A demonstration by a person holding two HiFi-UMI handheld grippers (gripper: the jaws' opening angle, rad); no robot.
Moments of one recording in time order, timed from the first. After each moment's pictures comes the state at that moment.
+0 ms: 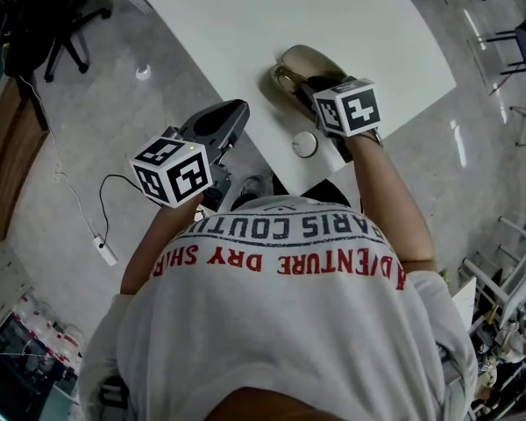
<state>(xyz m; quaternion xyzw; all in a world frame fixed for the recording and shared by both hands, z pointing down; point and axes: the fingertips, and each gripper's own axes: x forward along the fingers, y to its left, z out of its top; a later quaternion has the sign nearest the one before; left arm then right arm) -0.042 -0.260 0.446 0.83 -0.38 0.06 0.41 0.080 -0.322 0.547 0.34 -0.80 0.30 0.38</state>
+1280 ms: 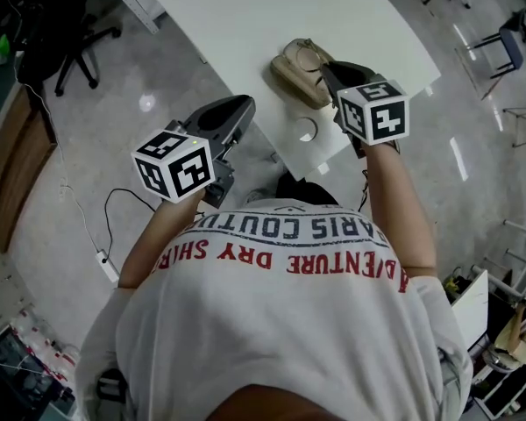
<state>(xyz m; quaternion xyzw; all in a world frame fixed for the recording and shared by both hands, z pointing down) -0.046 -0.217 0.383 0.87 -0.35 0.04 0.35 0.093 -0.302 0.426 0.42 -0.84 0.18 0.29</state>
